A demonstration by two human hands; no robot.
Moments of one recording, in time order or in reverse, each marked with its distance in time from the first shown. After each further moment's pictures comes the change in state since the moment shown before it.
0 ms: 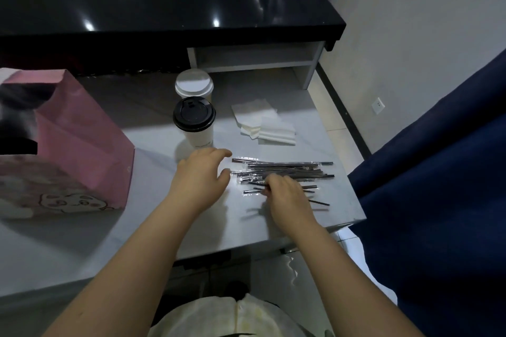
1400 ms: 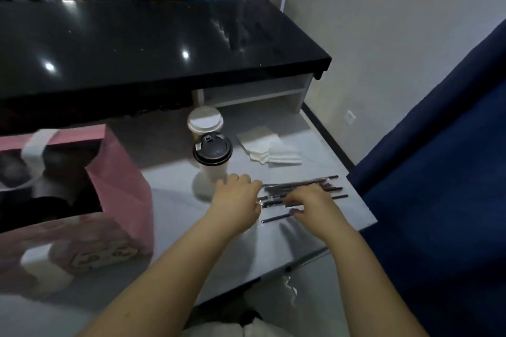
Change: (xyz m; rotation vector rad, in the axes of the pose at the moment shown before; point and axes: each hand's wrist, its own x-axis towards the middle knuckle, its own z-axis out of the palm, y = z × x) left_hand 0.022 -0.015 -0.014 0.294 -0.215 0.302; right_hand 0.015 -0.044 -0.048 -0.023 -0.083 0.221
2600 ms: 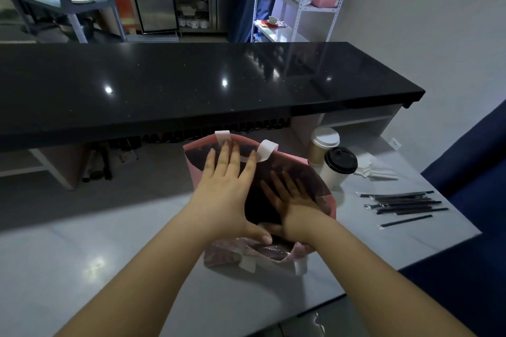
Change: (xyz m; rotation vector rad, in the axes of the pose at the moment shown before) left_hand -0.207 -0.298 -0.106 0.130 0.153 0.042; right_hand 0.045 -0.352 0.094 -0.380 -0.267 -0.177
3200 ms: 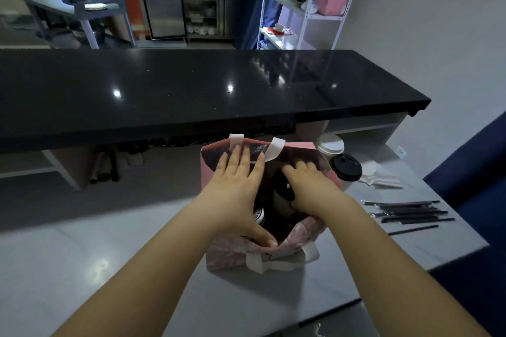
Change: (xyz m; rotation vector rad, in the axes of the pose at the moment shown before) left_hand 0.008 0.001 -0.016 -0.052 -0.106 0.031; right_hand 0.003 0.007 -0.064 -0.072 0.188 0.090
